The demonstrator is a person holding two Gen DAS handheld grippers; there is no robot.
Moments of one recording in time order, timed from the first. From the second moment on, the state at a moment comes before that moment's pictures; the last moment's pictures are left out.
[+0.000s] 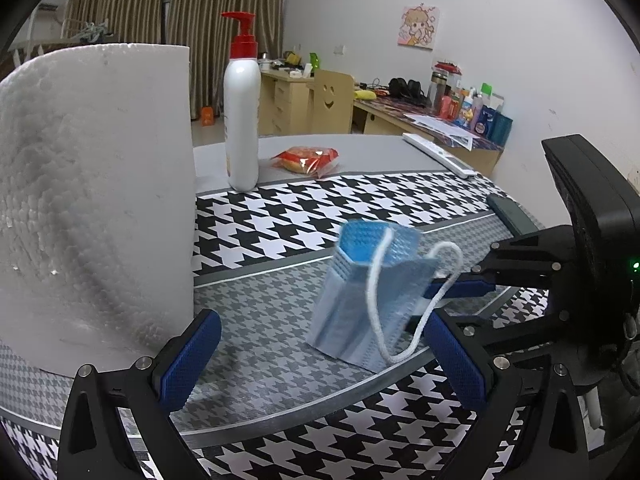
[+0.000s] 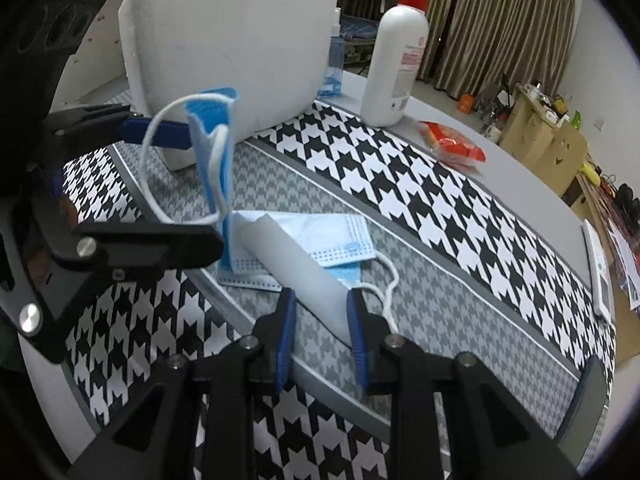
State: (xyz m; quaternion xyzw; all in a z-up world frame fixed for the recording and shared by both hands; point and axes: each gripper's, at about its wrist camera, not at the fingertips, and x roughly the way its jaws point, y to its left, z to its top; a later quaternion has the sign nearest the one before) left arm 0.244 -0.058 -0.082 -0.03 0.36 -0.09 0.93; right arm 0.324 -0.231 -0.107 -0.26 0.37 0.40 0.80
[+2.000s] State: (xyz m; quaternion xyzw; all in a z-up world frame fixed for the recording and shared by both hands) left arm 0.235 -0.076 -0.058 -0.01 0.33 -0.08 0.94; right arm 0.245 -0.256 -0.090 -0.16 0.35 0.38 0.84
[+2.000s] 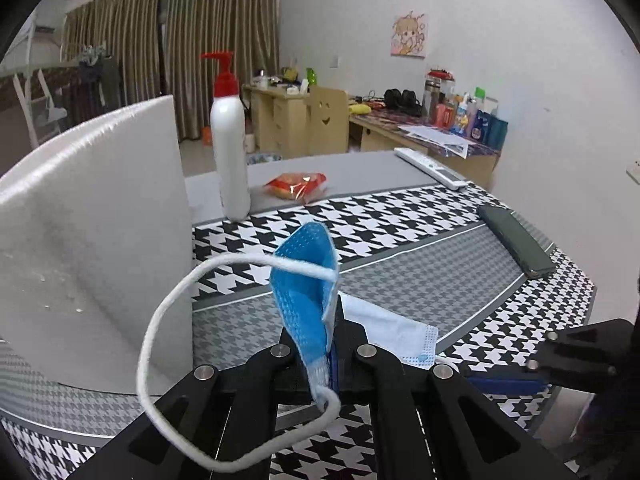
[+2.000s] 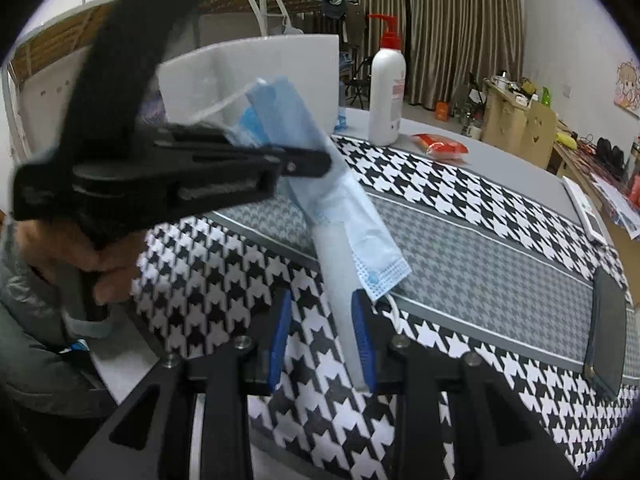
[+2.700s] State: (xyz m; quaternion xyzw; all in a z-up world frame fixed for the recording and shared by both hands) left arm 0.225 -0.069 -0.051 -0.01 0.32 -0.08 0.94; right arm 0.264 -0.241 -0.107 -0.19 0.37 0.34 0.84
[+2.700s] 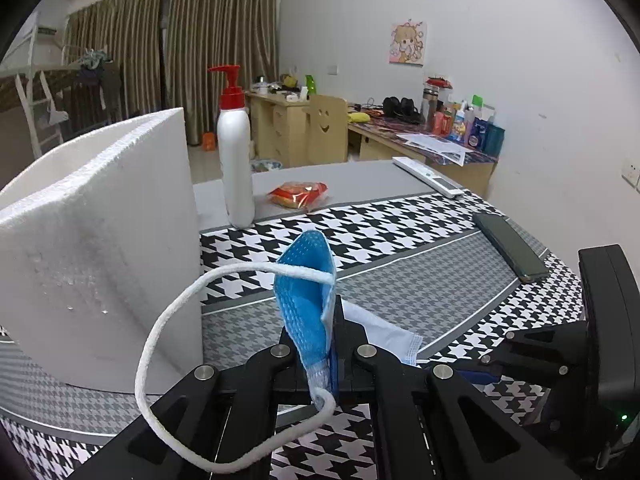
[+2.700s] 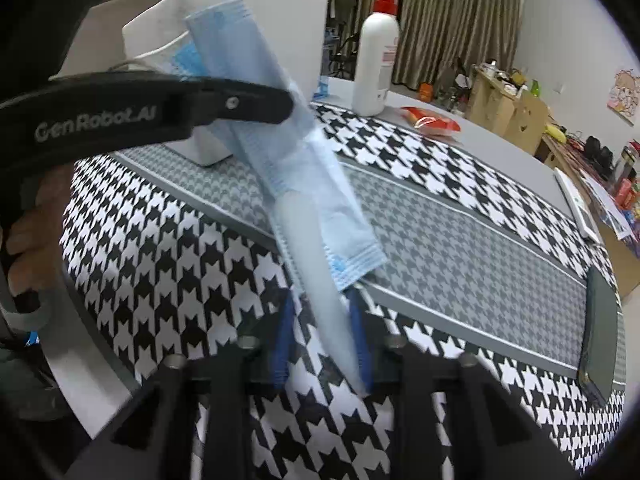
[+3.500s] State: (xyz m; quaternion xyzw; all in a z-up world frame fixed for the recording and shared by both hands) left arm 0.204 -0.042 -0.021 0.00 0.26 -0.03 0.96; right arm 0.253 -0.288 -0.031 -0.03 0.29 0.33 0.90
